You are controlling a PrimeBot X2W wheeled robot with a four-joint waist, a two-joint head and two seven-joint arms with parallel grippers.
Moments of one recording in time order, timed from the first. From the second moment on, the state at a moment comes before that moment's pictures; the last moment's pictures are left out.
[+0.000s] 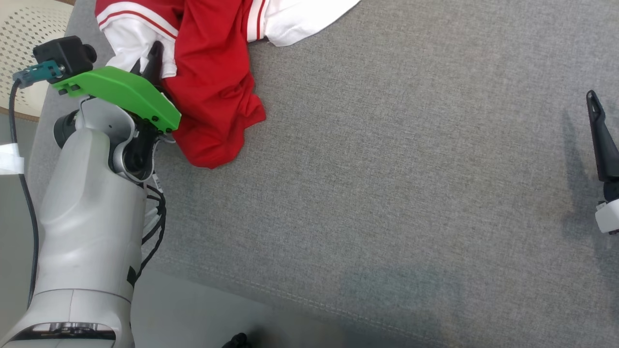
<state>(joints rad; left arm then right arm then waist) -0.87 0.01 -0.11 0.80 -0.65 -0.11 0.05 -0.07 -0.62 0.10 -0.22 0.24 -0.10 -0.07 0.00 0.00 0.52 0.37</state>
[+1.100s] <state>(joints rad) -0.86 0.02 -0.59 0.52 -0.83 -0.12 0.08 -0.03 -0.42 0.24 -0.05 0.27 -0.10 -0.19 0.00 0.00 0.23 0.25</state>
